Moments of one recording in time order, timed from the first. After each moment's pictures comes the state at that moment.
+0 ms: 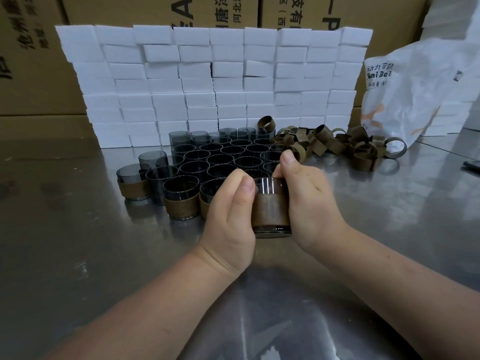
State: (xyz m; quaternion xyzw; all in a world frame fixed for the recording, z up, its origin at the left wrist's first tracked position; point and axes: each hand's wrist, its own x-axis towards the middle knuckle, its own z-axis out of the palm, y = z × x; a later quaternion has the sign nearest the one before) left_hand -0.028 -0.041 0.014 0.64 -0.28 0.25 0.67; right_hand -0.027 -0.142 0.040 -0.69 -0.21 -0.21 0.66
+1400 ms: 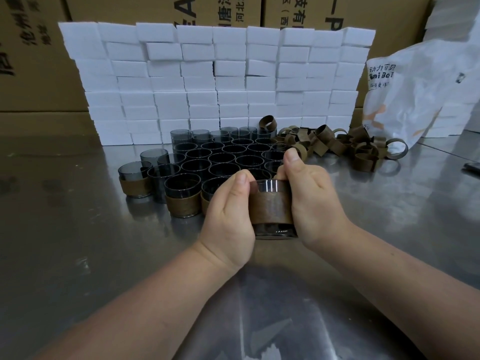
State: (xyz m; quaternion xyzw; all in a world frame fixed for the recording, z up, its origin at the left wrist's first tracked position) left_hand -0.031 -0.041 0.019 0.64 -0.24 0.22 0.69; right_hand -0.025 -0.146 0.040 -0.69 -0.22 -0.19 0.66
